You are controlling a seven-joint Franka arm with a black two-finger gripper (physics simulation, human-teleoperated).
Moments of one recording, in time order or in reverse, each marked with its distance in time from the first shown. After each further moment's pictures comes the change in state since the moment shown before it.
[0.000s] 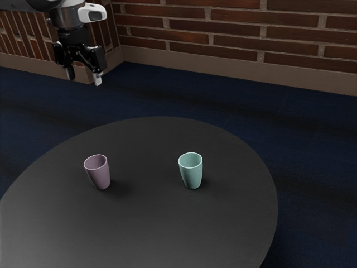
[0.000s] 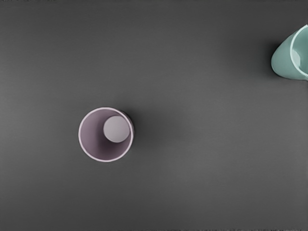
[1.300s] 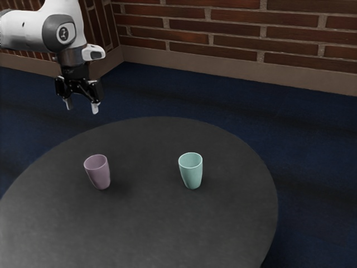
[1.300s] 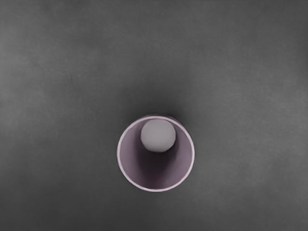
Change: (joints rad) arm 0.018 0.129 0.118 -0.157 -0.006 0.197 0.011
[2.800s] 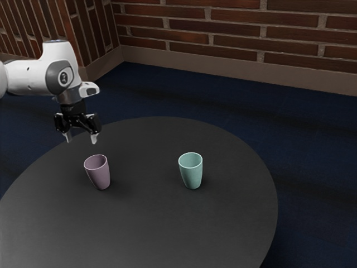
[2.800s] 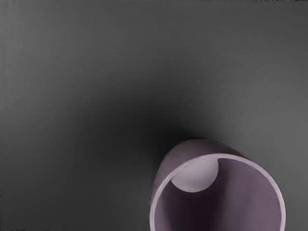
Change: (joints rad) arm 0.091 0.061 0.005 -0.226 -0.065 0.287 -0.025
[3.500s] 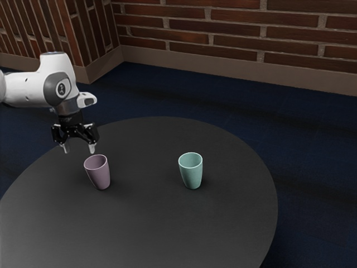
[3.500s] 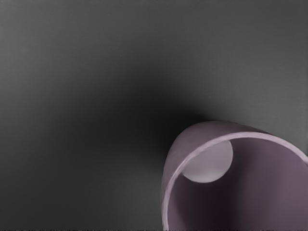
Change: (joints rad) arm 0.010 -0.021 -0.006 -0.102 -0.009 0.065 -0.039
